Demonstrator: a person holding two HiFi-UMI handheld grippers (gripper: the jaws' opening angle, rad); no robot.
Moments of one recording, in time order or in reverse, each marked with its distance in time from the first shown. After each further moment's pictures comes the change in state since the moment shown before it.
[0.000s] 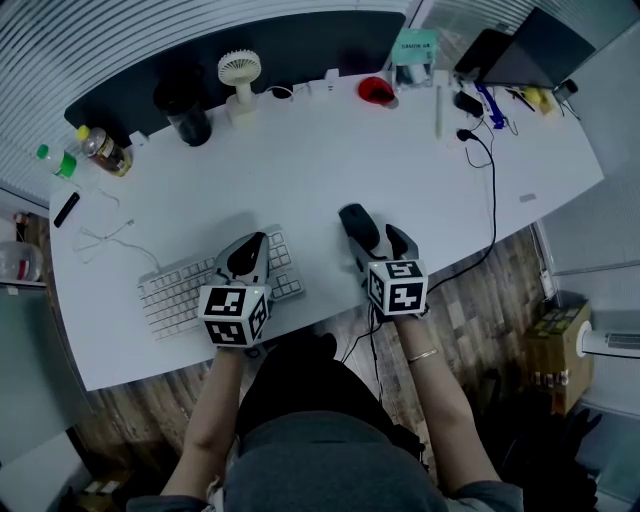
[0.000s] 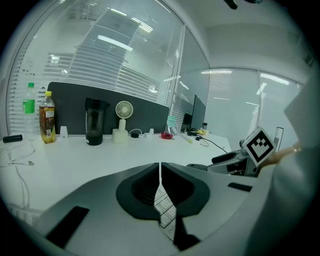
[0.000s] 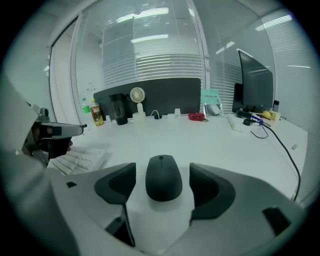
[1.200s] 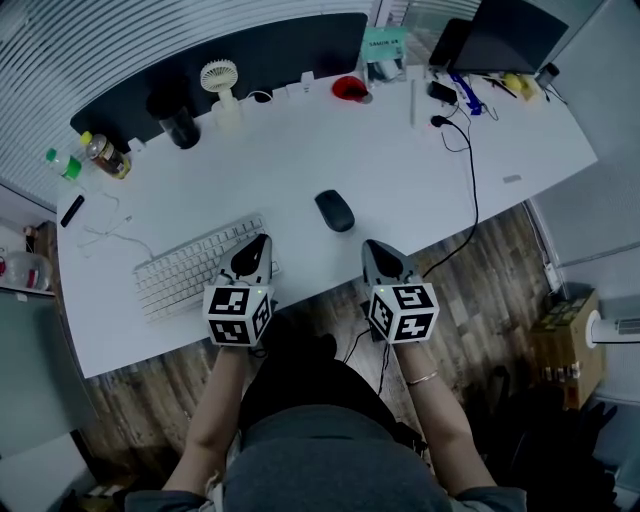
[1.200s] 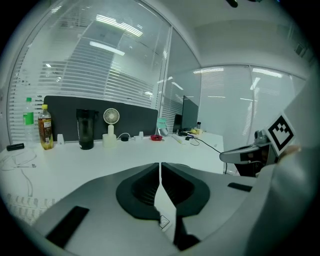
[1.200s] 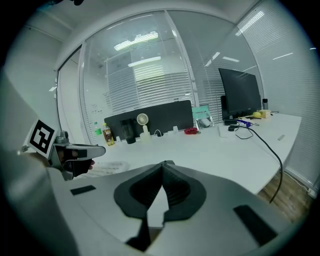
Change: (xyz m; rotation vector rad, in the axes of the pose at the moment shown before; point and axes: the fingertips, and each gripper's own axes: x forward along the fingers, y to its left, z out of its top) left arm -0.024 -0.070 -0.002 0.068 -0.023 -0.009; right arm -0.108 0.002 -0.005 0.104 -0.201 0.051
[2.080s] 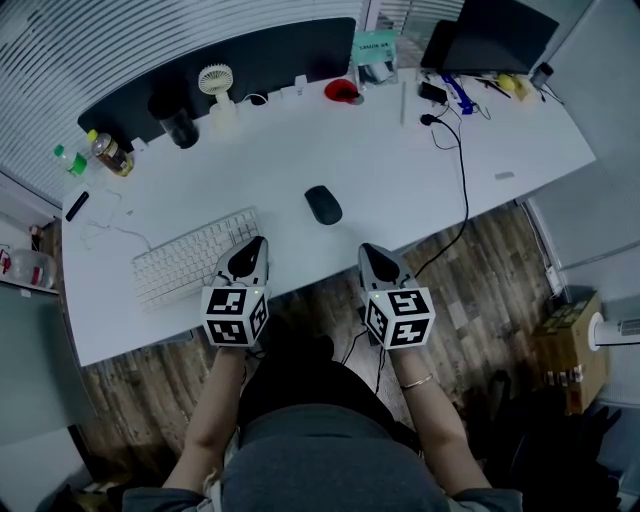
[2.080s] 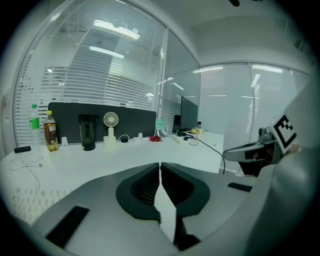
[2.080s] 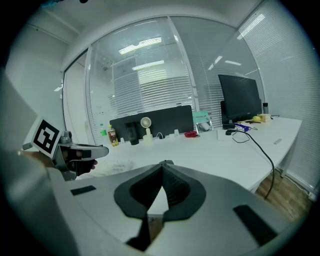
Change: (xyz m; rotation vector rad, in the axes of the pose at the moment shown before) left arm -0.019 -0.027 -0.003 0.019 -0.012 0.037; right arm -0.037 -0.001 -0.003 -0.029 -0.036 0.024
